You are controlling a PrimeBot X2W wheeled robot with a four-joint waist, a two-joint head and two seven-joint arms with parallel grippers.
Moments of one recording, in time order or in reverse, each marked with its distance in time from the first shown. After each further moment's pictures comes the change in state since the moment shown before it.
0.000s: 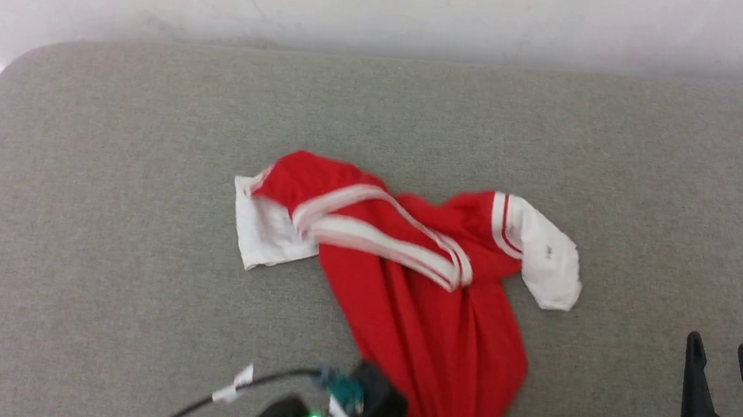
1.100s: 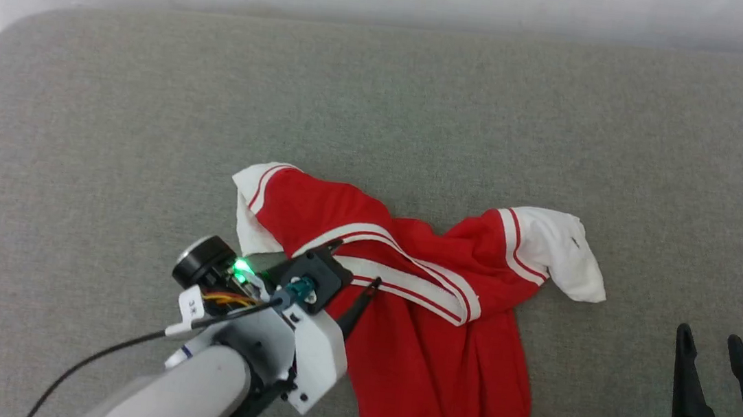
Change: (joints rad) left arm -0.209 0.065 0.053 0.202 0.429 0.127 -0.277; right arm -0.005 0.000 0.026 -0.017 0.000 0.000 0.022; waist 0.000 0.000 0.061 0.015
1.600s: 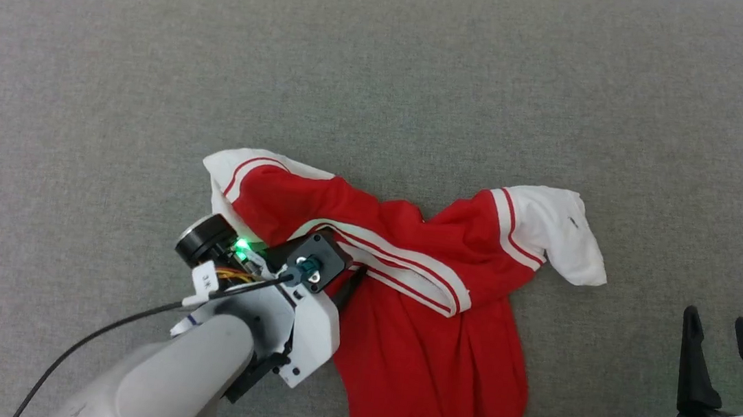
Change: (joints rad) left arm -0.116 -0.028 -0.049 0.258 0.039 -0.077 -0.062; right arm -0.033 0.000 -0.007 -0.002 -0.001 0.000 -0.009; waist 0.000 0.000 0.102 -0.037
